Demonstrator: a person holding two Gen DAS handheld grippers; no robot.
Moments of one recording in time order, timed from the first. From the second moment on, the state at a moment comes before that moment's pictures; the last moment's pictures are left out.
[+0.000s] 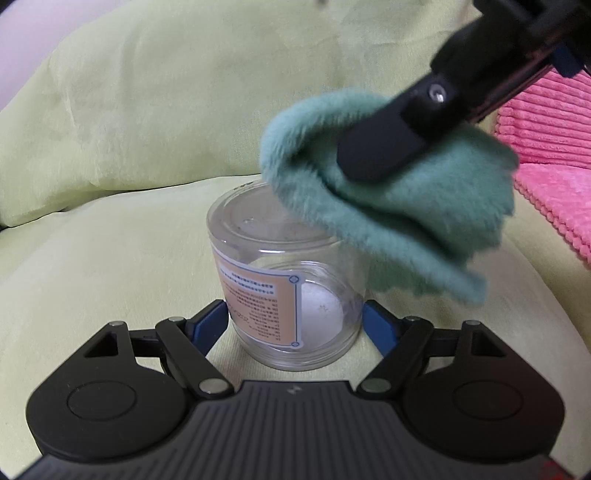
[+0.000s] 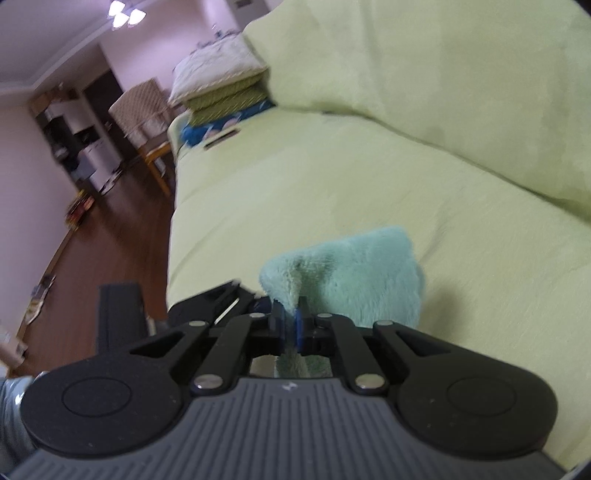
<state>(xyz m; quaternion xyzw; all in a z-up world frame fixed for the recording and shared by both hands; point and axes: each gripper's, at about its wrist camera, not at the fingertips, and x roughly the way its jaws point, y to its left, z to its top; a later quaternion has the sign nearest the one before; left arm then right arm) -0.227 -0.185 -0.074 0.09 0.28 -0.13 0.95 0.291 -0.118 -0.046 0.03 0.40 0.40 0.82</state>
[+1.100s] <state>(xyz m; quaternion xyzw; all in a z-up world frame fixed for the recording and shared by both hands) -0.134 -0.155 -0.124 0.10 0.28 -0.12 0.95 0.302 -0.114 -0.058 0.05 0.41 0.41 0.81</state>
